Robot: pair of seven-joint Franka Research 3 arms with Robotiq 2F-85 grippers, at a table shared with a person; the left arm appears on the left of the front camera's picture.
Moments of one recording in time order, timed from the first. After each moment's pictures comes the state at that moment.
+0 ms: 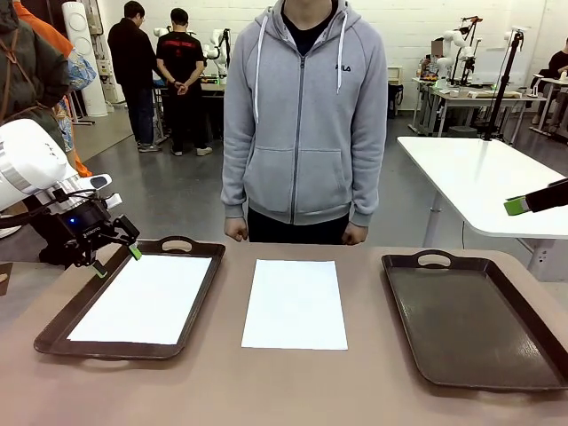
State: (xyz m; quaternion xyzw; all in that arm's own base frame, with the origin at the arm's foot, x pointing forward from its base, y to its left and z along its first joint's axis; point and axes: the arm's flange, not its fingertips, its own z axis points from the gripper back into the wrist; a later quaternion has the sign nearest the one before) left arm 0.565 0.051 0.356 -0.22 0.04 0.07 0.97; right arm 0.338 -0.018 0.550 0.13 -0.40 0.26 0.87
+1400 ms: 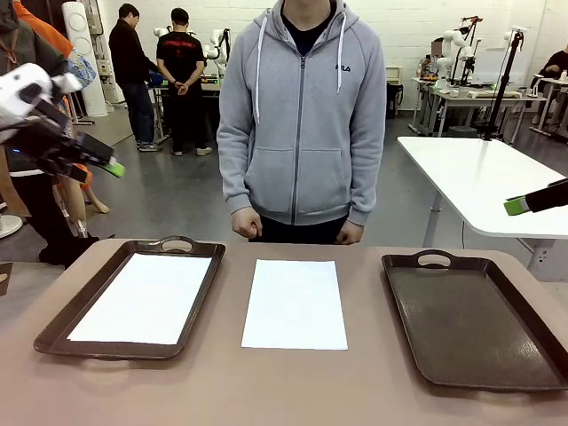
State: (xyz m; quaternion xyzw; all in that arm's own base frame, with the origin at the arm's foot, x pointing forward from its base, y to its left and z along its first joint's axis) left arm 0.420 0.028 0.567 -0.19 -0.36 -0.09 0.91; right arm 0.338 -0.018 0.550 0.13 -0.40 0.26 0.87
